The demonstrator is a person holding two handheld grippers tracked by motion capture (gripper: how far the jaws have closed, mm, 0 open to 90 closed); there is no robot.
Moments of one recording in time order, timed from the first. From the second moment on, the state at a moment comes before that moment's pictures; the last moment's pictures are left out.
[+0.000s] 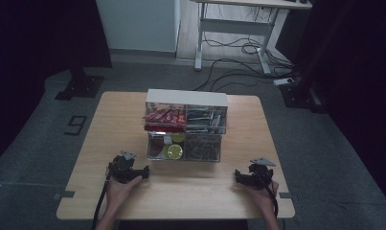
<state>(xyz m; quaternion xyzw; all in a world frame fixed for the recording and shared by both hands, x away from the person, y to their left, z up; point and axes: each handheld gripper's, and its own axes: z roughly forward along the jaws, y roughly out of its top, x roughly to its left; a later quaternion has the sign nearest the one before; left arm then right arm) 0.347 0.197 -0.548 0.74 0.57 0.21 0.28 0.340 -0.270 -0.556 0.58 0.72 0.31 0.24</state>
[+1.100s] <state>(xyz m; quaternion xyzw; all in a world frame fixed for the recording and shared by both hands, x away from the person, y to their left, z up) 0.336 0.206 -0.537 0.73 0.56 0.21 0.33 0.337 -0.275 -0.555 0.58 0.71 0.32 0.25</state>
